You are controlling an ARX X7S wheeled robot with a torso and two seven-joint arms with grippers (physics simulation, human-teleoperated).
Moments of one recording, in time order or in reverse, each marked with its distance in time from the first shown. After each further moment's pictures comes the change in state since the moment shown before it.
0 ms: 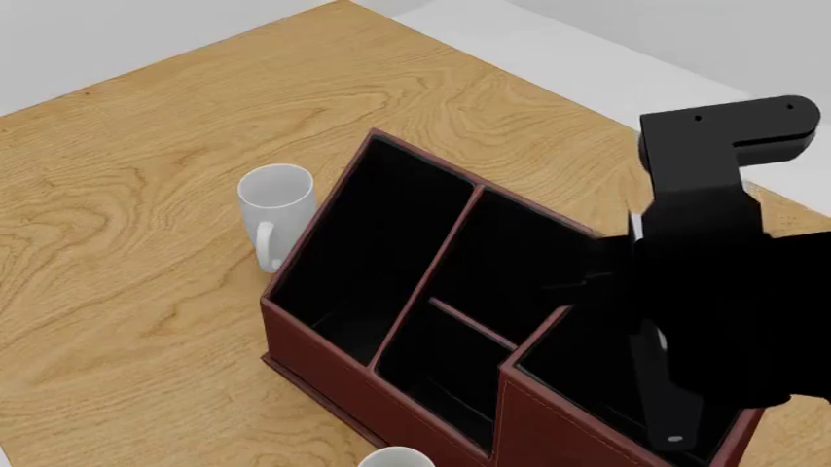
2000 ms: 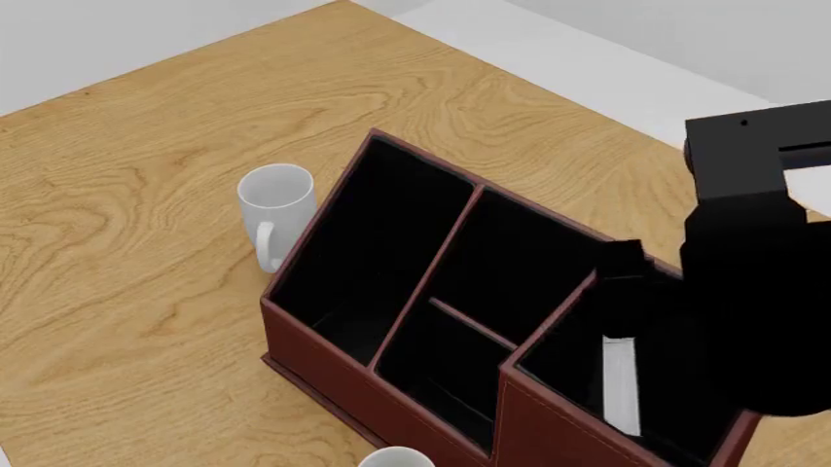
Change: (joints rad) left arm -0.006 -0.008 0.041 -0.012 0.024 0.008 -0.009; right arm -0.017 0.046 -0.006 0.003 -0.103 -0.019 -0.035
